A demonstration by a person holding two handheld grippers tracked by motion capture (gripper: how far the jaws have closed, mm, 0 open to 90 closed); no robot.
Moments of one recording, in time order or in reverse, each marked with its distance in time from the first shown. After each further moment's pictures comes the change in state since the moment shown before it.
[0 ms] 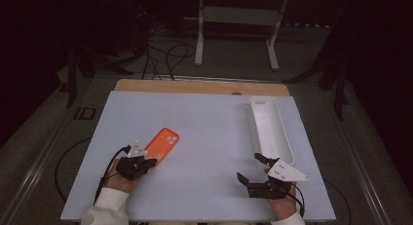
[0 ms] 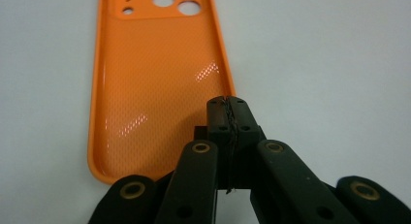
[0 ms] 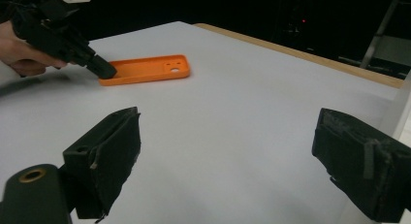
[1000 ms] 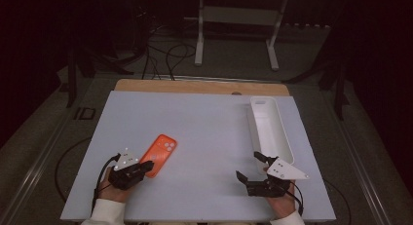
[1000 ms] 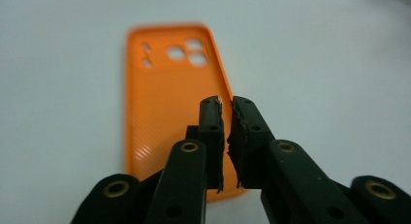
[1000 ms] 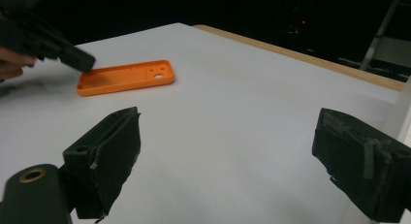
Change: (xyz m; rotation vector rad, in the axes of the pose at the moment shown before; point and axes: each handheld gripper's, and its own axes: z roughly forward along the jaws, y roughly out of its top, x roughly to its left) left arm -0.012 -0.017 -0.034 -0.215 0.043 -0.037; right arm -0.002 0.002 0.004 -0.003 0.002 -0.003
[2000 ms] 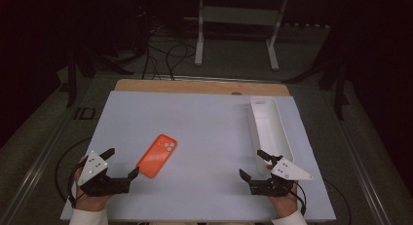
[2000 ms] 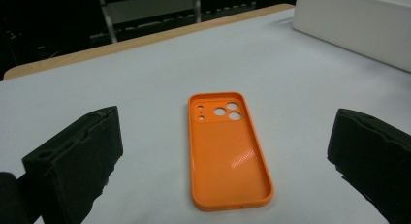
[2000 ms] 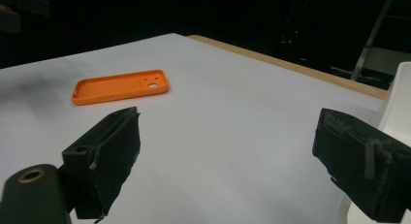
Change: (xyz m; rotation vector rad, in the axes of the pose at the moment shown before) left arm -0.001 0.008 -0.065 -0.188 0.137 0.024; right arm -0.005 0.002 -0.006 -0.043 -0.020 -0.003
